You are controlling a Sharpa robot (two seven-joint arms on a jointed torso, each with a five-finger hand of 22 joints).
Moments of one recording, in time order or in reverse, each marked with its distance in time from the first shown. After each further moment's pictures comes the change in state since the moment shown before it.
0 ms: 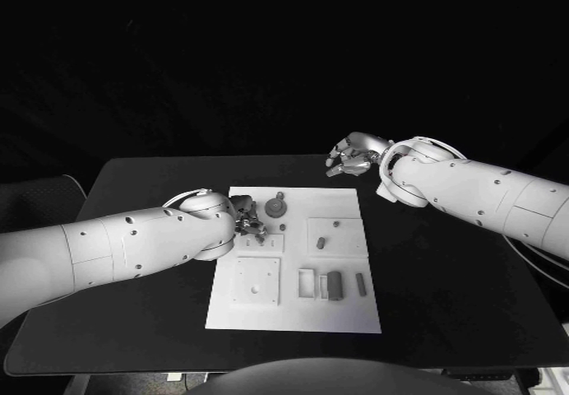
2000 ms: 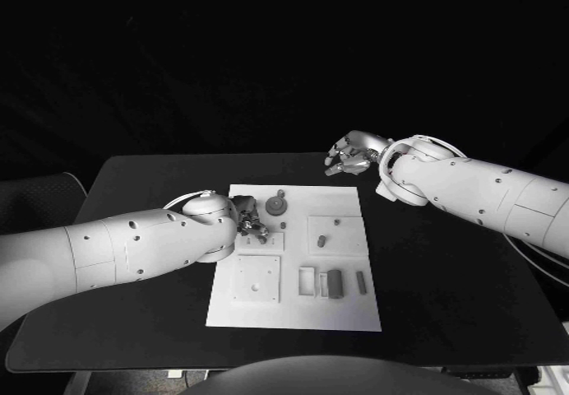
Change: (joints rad) left arm -0.014 0.000 0.000 0.007 -0.078 0.002 0.000; left_hand -0.059 -0.059 -0.011 0.077 -0.089 0.049 0.019 0.000 -0.007 0.003 -0.003 0.008 -0.055 0.002 -0.010 0.008 -0.007 0.010 0.008 -0.007 -0.004 -0.001; right arm 0.000 -0.002 0.000 0.012 0.000 0.003 0.000; right_hand -0.004 -0.004 0.003 0.003 0.000 0.000 0.000 -0.005 0.001 -0.002 0.002 0.000 -0.001 0.002 0.001 0.000 -0.001 0.000 0.000 0.000 0.000 0.000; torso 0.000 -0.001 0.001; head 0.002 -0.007
